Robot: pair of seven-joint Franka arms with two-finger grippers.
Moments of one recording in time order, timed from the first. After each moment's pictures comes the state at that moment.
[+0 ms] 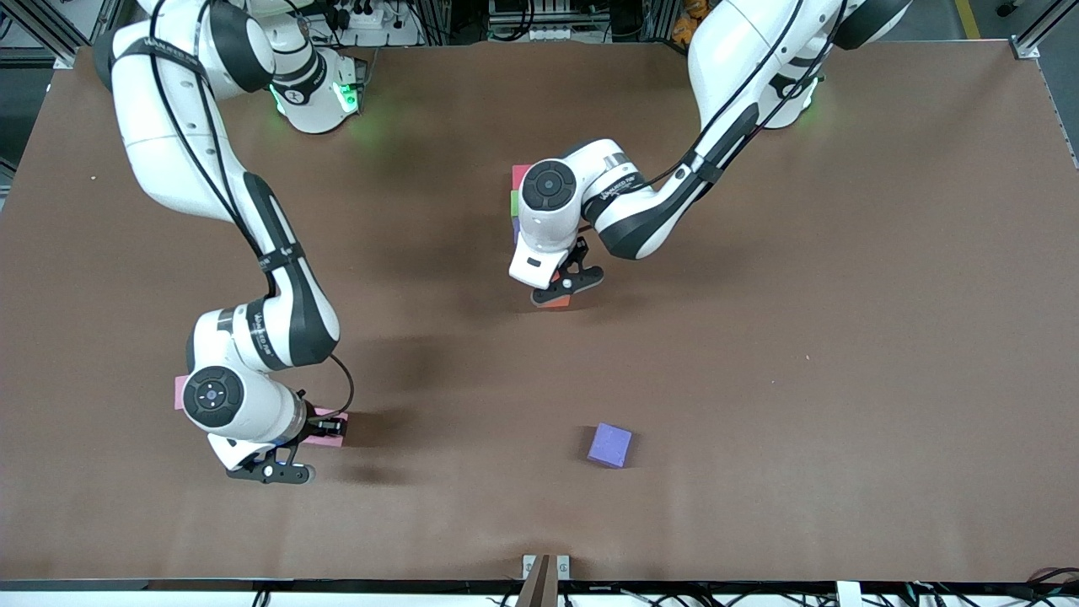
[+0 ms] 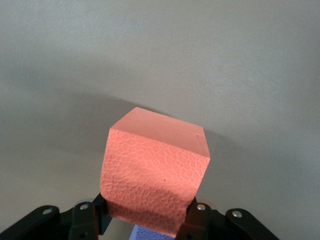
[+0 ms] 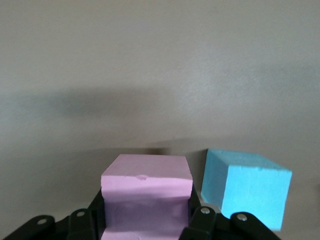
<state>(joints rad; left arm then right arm) -0.45 0.71 -0.47 -1.57 0.27 2.17 -1.43 0.15 0.90 0.06 -1.15 -0.10 2.02 0.32</state>
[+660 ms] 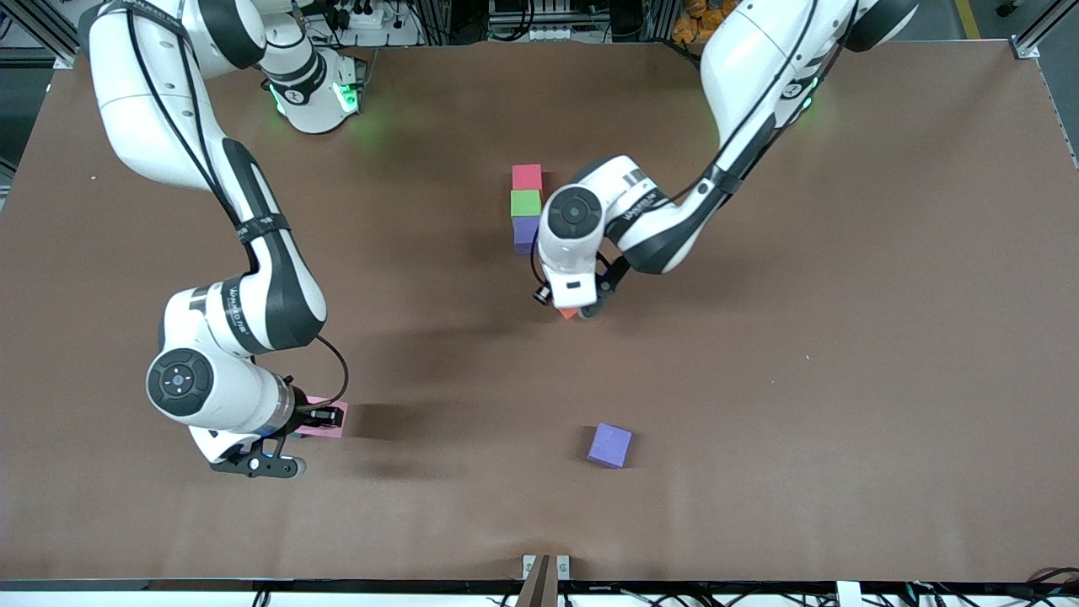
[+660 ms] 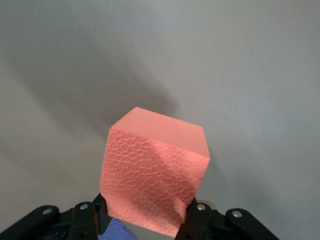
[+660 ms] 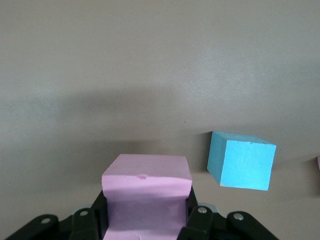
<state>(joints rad) -0.41 0.71 -0.43 -1.55 0.18 2.17 -1.85 0.15 0.81 0.08 -1.14 -0.06 1.94 0.32</state>
